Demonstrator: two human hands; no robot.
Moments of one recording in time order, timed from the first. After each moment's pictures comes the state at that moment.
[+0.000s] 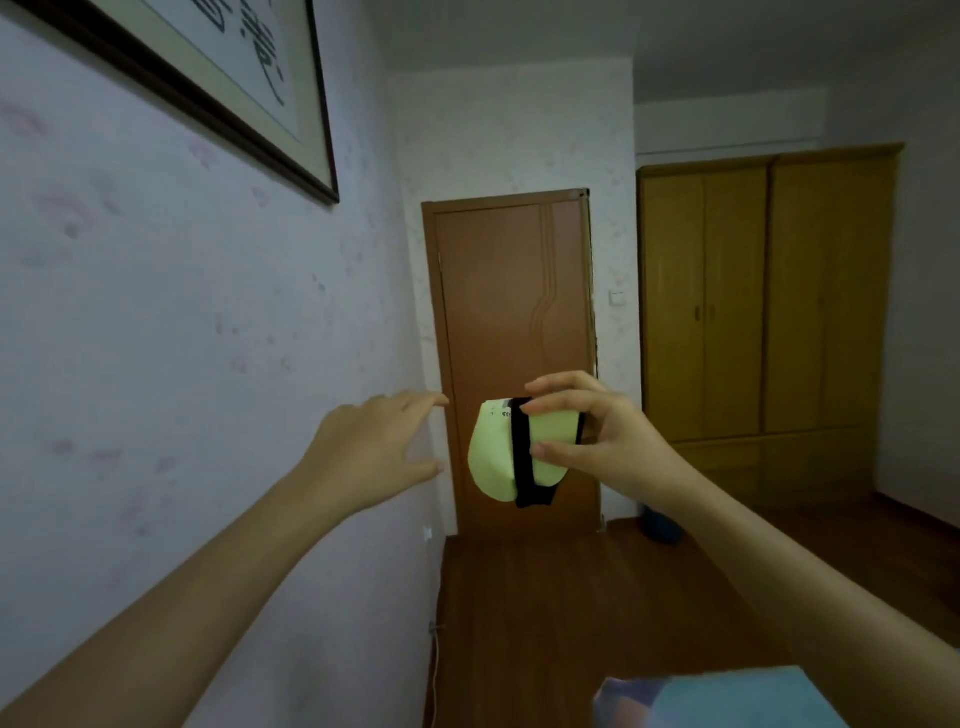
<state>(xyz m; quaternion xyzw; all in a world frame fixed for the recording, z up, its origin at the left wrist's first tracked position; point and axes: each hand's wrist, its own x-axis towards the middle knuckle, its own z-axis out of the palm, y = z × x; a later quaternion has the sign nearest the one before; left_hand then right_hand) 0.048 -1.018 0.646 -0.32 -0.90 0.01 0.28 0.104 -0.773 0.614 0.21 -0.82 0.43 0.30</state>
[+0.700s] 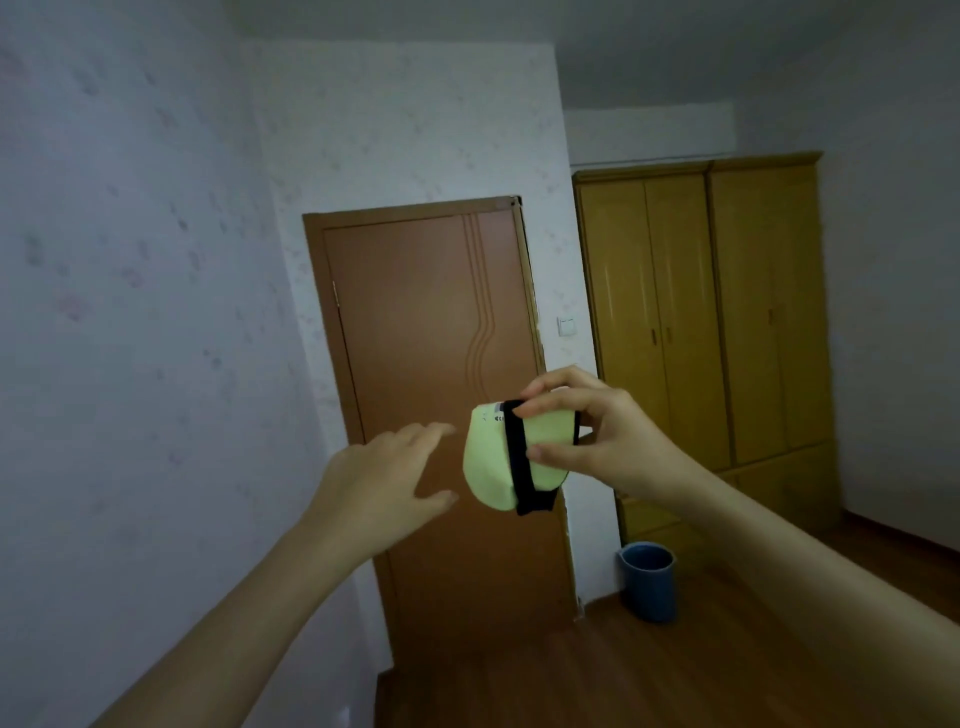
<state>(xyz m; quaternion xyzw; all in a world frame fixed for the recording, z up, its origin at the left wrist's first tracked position) -0.461 -0.795 0.653 -0.42 -0.86 -0.02 0.30 -0.363 -0.575 0.644 0.16 -0.83 0.39 0.37</state>
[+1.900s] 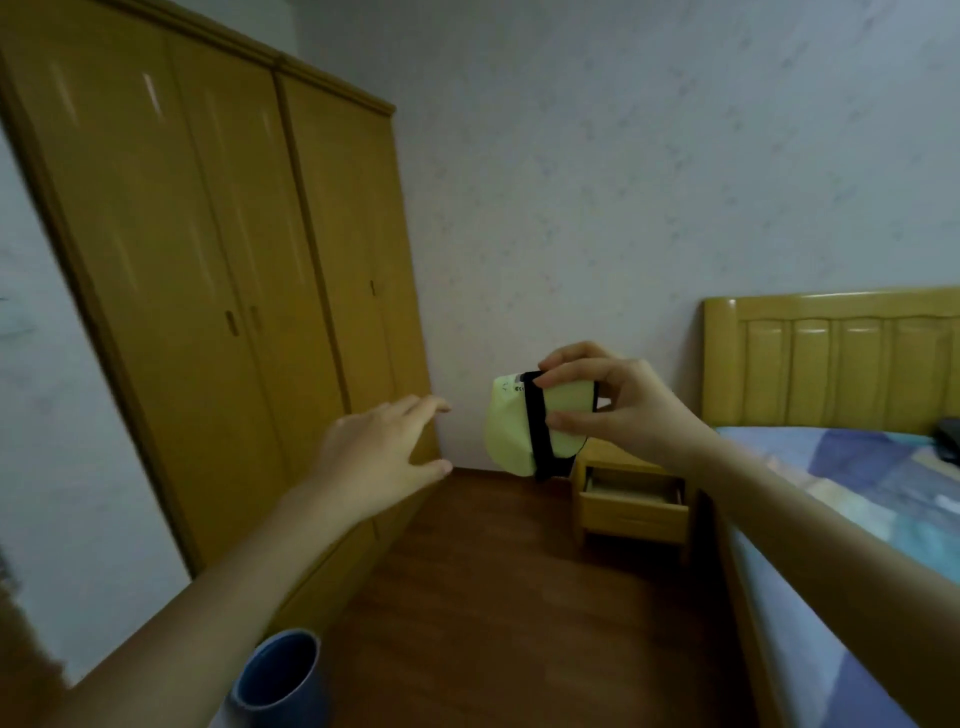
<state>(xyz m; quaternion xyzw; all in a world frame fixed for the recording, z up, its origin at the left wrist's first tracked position) -0.763 0.005 0.583 -0.78 -0.59 -0.12 0.17 -0.511 0.048 0.579 -0.30 -0.80 0.23 0.46</state>
